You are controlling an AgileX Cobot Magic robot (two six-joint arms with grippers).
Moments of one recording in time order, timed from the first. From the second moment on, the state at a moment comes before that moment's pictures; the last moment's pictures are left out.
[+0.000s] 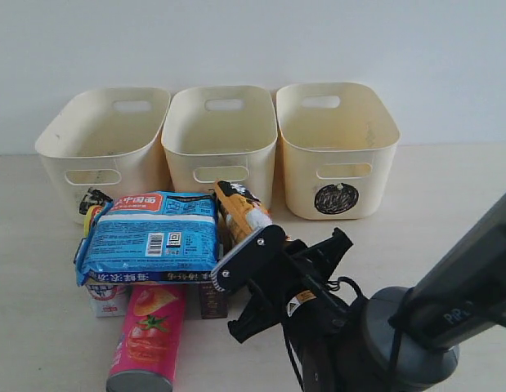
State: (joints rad) left arm 0.02 0.00 0.00 0.04 0.29 -0.03; right arm 0.94 2.07 -0.77 0.77 -0.95 -0.81
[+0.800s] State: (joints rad) left arm 0.02 0.00 0.00 0.04 0.29 -0.03; right arm 0.94 1.89 -0.77 0.97 -0.83 -0.93
